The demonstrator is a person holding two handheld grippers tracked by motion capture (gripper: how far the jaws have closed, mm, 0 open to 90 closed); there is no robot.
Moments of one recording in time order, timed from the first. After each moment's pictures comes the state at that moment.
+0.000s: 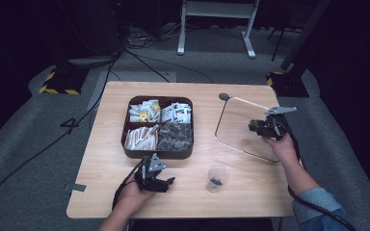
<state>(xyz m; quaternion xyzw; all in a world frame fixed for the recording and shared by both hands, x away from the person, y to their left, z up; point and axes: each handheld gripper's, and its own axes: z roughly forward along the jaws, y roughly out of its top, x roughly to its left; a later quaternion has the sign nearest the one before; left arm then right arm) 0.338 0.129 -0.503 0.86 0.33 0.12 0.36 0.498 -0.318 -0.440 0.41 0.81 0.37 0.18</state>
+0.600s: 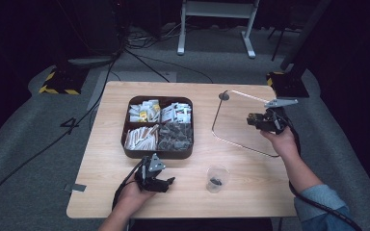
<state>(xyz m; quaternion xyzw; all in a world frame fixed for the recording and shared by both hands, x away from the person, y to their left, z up) 0.338 0.129 -0.503 0.87 0.33 0.12 0.36 0.495 -0.301 -0.403 0.40 0.81 0.38 0.18</state>
